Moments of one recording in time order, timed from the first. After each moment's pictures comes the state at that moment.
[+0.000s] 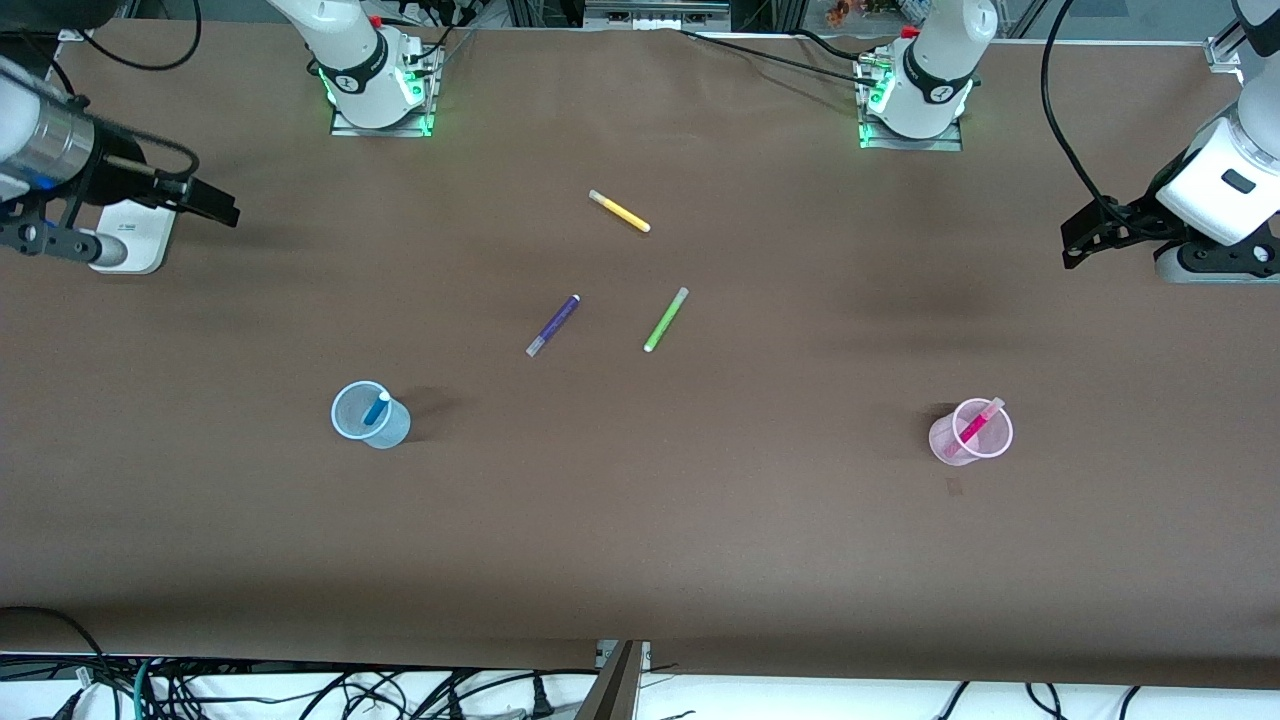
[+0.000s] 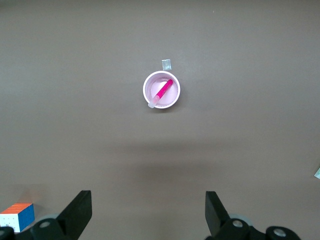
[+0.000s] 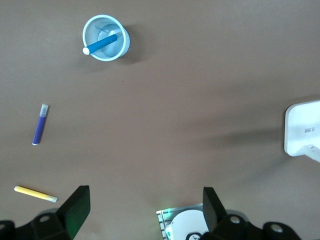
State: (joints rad) left arm 0.04 -0.01 -0.10 -1.66 0.06 1.63 -0.05; right arm -0.02 -0.05 0.09 -1.70 0.01 1.47 0.26
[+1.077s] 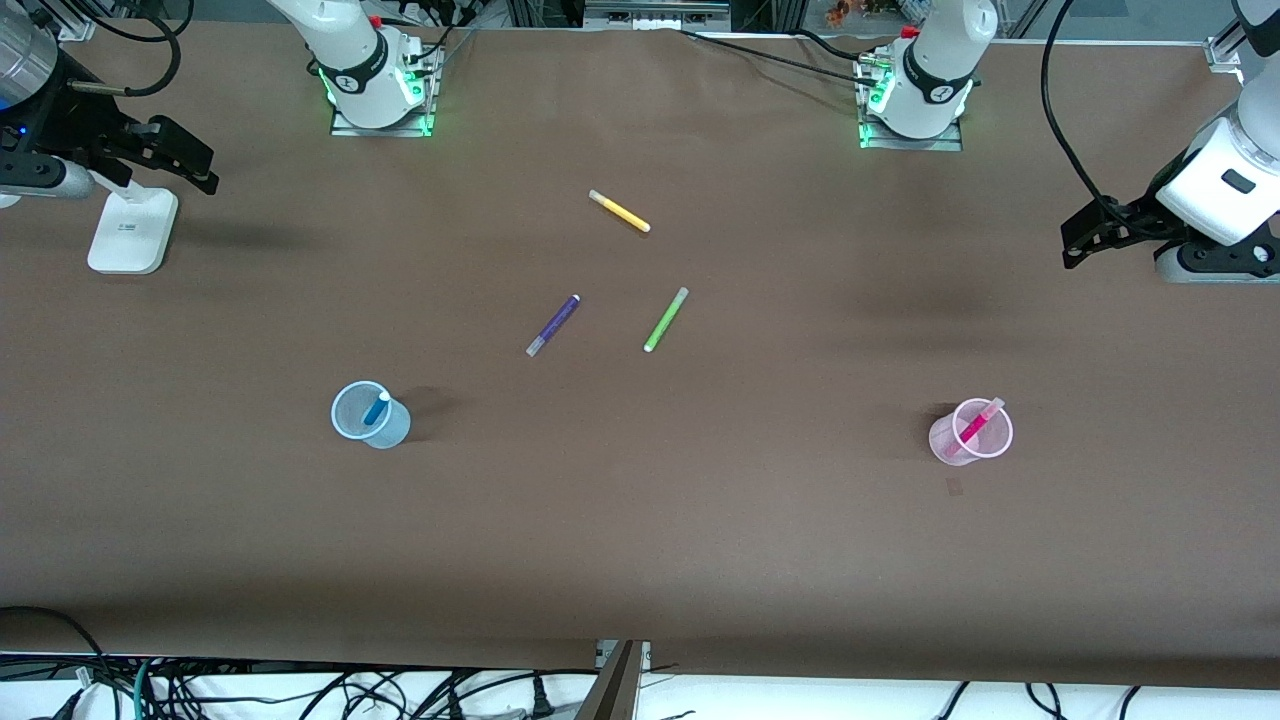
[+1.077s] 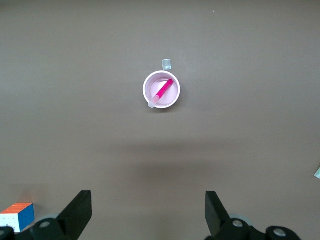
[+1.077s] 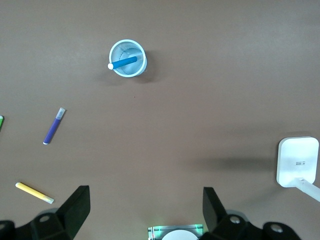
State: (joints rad) left arm 0.04 -0.01 -0.10 -1.66 0.06 1.63 -0.05; right arm -0.03 -0.13 0.10 -1.69 0.01 1.51 0.16
